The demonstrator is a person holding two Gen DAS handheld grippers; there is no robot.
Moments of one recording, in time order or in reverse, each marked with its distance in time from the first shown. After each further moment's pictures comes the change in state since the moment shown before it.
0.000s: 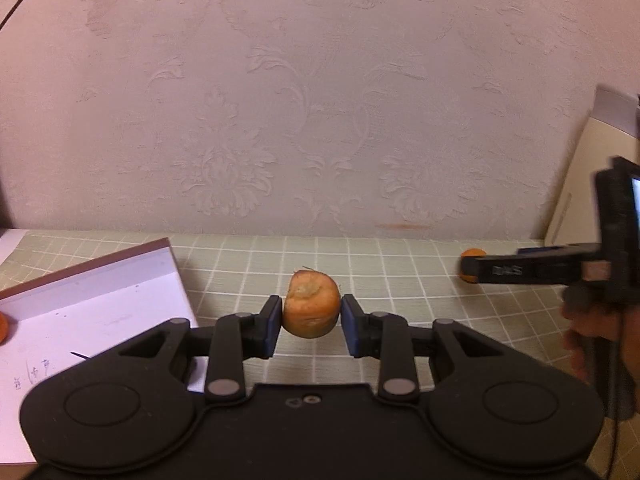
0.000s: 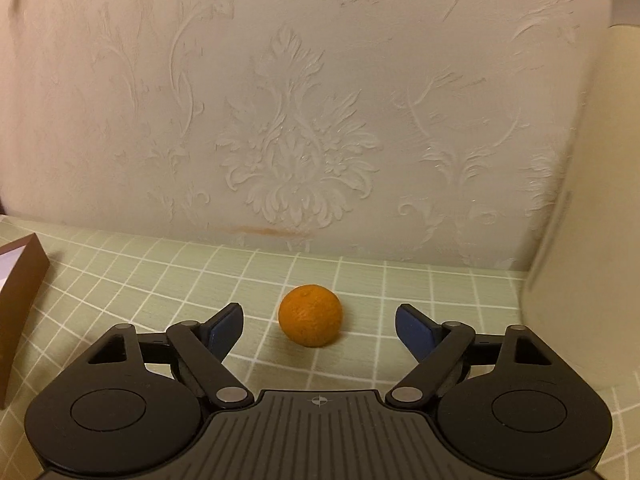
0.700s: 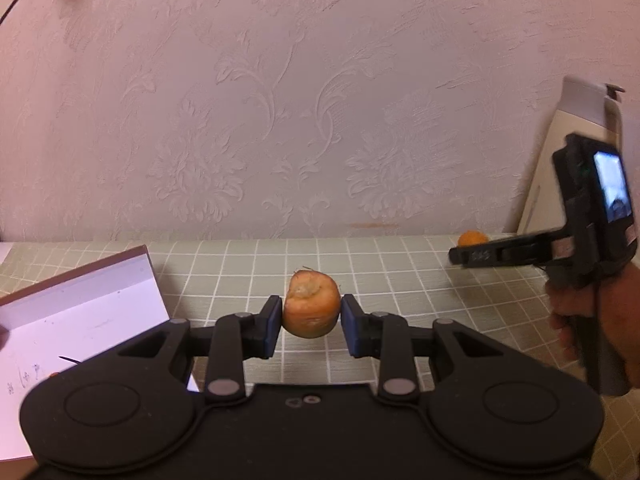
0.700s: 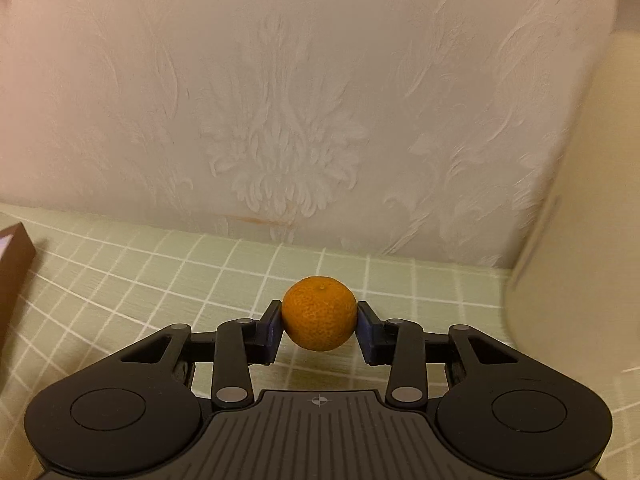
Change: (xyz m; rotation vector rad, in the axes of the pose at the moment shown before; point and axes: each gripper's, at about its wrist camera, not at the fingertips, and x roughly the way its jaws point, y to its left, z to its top) left arm -0.015 -0.011 -0.001 0.043 -0.015 -0.040; right arm -0.009 -0.005 0.008 -0.024 0.043 -0.047
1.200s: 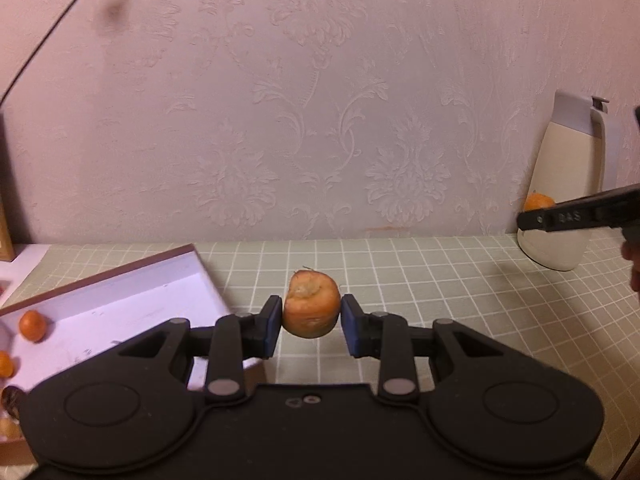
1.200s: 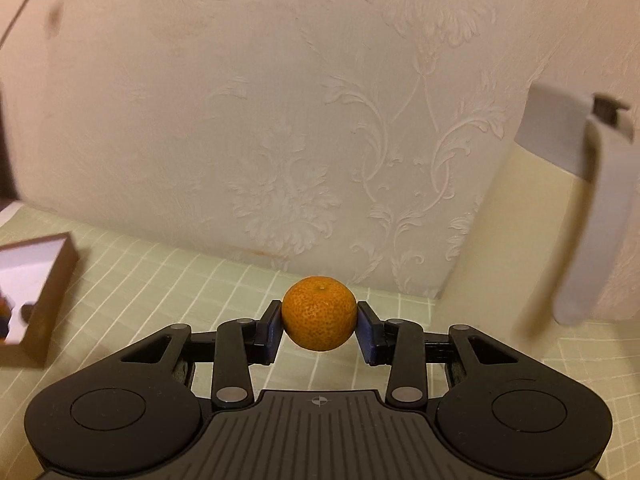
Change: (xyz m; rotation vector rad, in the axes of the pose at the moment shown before) left arm -0.057 0.018 -0.013 -0.003 -0.030 0.048; right arm -0.115 0.003 0.000 -0.085 -0.081 -0.008
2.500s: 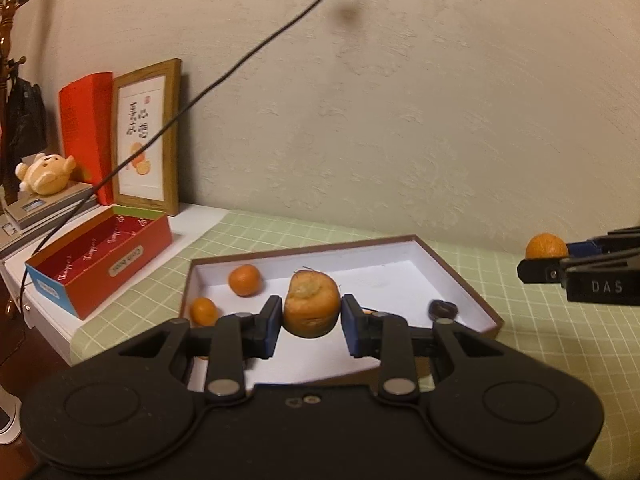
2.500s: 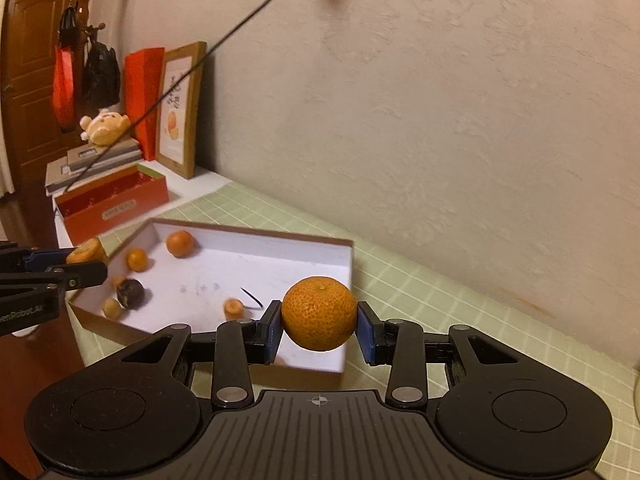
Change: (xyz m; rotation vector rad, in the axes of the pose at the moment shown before) left arm -0.091 0.158 -0.032 -0.198 -0.029 0.307; right arm -0.043 0.237 0.009 -0.235 -0.052 0.417
